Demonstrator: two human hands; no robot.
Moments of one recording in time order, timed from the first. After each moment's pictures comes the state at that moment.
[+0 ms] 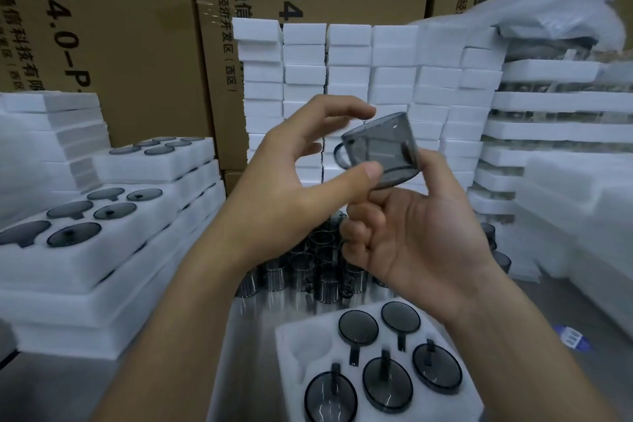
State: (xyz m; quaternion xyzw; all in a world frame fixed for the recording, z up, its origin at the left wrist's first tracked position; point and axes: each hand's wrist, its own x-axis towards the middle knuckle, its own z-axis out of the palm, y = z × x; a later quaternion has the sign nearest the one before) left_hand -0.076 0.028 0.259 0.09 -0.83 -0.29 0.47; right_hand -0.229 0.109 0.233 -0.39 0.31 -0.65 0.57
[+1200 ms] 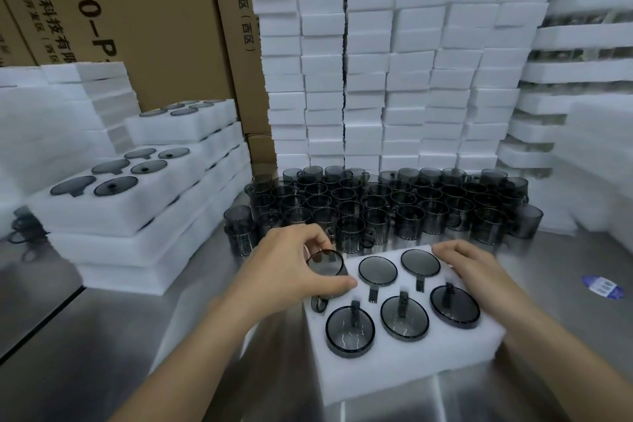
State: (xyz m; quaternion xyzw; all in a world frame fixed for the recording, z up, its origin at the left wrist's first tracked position) left_hand -0.051 -0.002 0.100 0.37 -0.86 -0.20 0.28; right_hand -0.338 0.110 0.054 -0.36 0.70 -0.54 0.28
